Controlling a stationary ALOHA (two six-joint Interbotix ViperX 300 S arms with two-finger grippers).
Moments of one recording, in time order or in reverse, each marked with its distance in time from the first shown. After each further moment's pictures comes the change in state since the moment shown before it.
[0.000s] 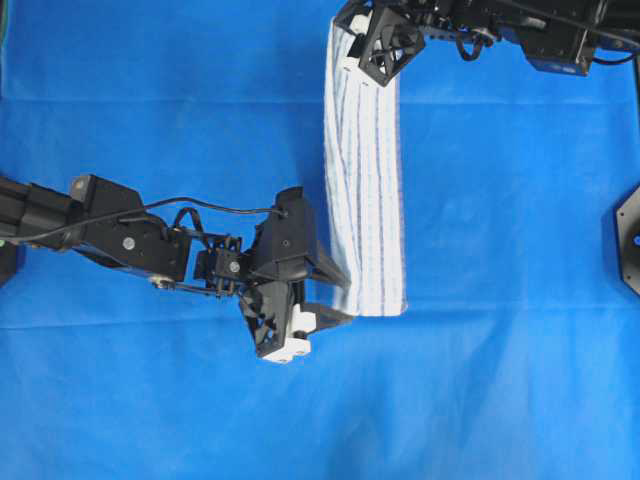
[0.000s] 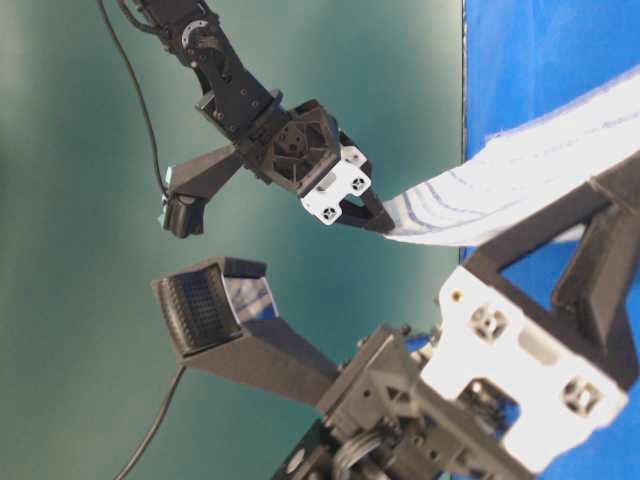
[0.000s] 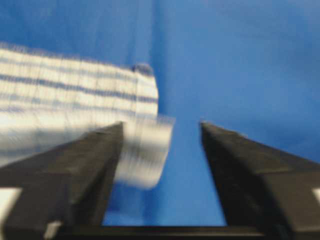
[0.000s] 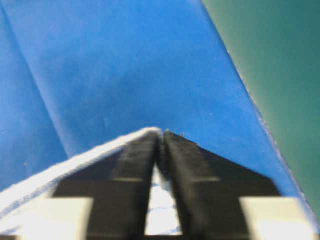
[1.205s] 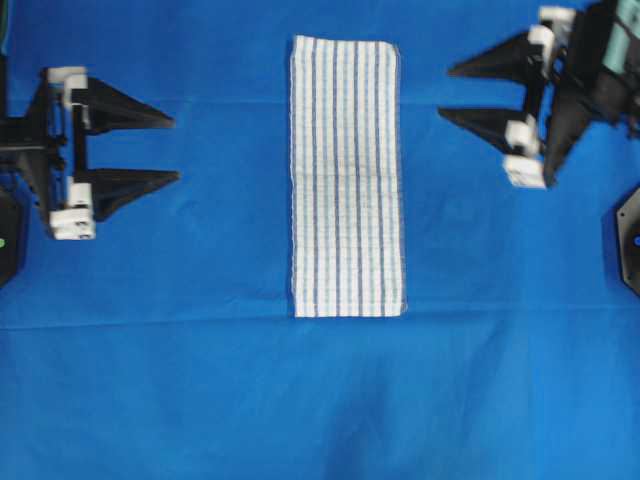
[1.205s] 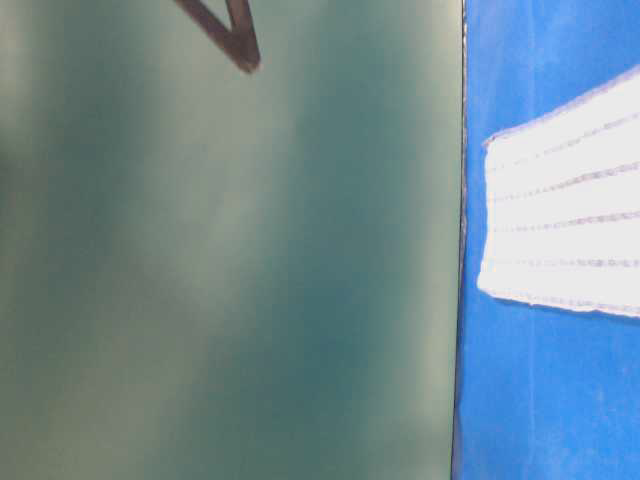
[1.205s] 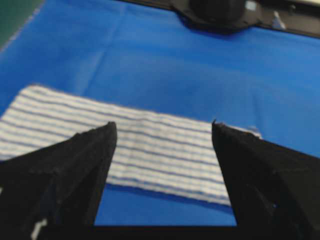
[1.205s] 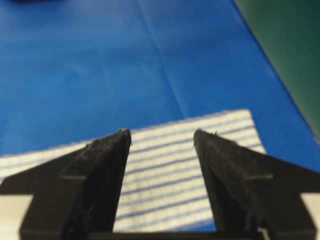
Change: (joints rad) left arm 0.304 -0.953 0.580 0.003 -0.040 0.222; right arm 0.201 -0.755 0.581 0.040 -0.250 0.018
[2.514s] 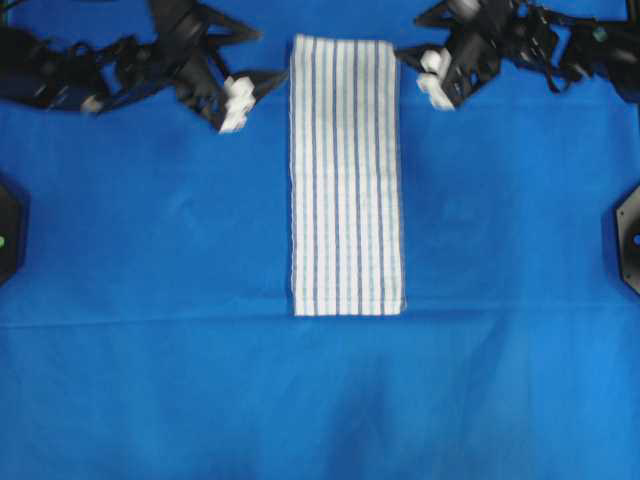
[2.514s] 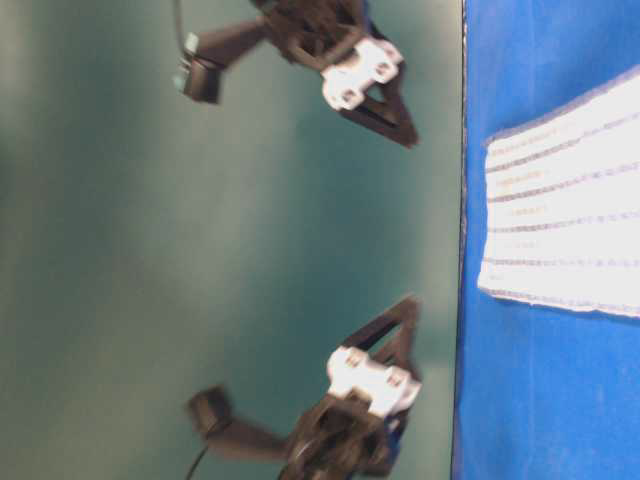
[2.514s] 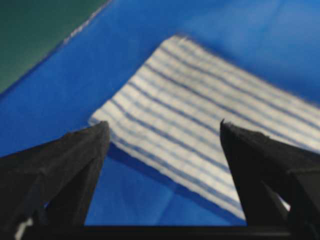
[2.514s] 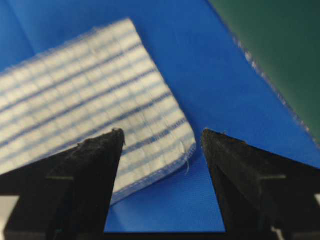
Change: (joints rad) left arm 0.321 0.859 -0.383 0.000 -0.202 0.005; right arm -0.318 0.606 -0.207 0.003 -0.087 -0.014
